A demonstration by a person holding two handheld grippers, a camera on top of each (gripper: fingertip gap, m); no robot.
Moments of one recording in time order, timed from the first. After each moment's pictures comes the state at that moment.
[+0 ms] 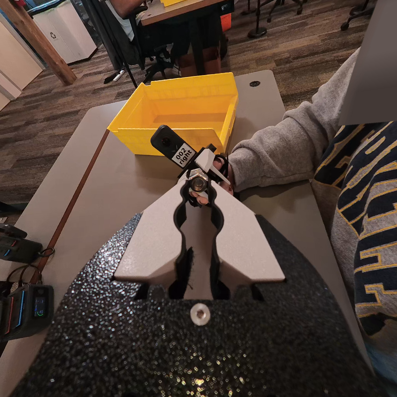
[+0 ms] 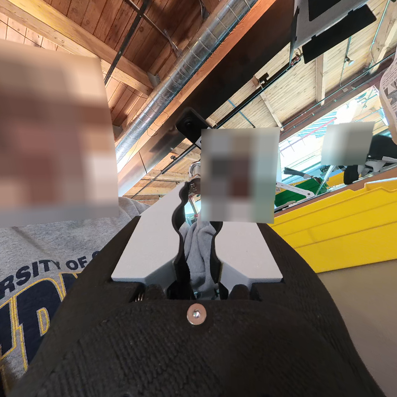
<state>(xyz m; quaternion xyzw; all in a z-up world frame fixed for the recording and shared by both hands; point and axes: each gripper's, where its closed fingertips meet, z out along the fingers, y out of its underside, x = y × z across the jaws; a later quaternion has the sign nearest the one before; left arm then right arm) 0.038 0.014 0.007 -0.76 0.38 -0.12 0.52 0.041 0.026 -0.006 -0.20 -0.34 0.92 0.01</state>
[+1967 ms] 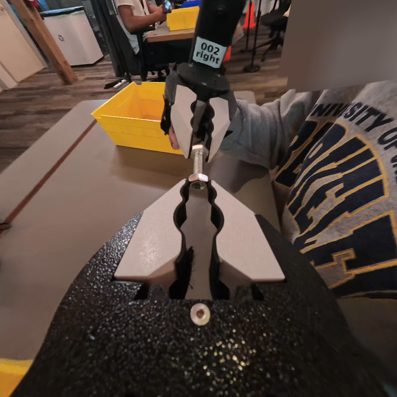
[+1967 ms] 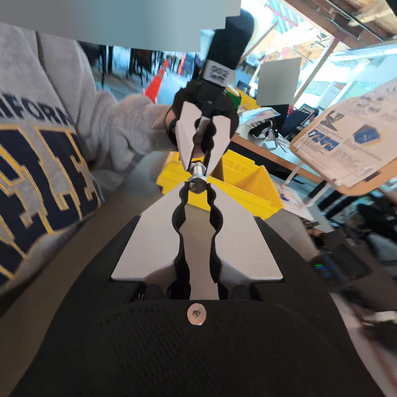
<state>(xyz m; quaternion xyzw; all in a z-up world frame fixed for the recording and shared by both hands) 0.045 -0.051 -0.010 -0.75 0.32 -0.16 0.55 0.056 -0.040 0.000 -0.14 -0.72 0.56 0.37</state>
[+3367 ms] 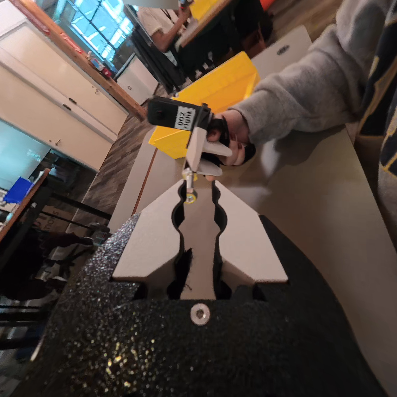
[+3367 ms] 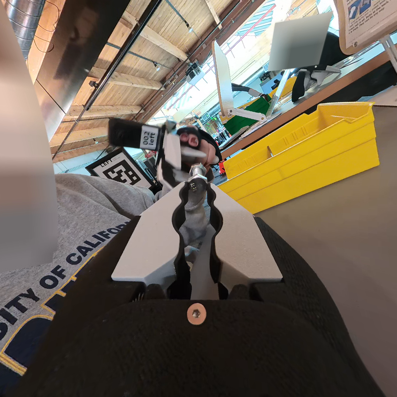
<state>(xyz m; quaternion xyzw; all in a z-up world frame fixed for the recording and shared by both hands) 0.040 -0.038 -0.005 -0.69 0.42 0.07 0.59 0.031 -0.006 -0.020 -0.36 -0.50 0.78 0.01</state>
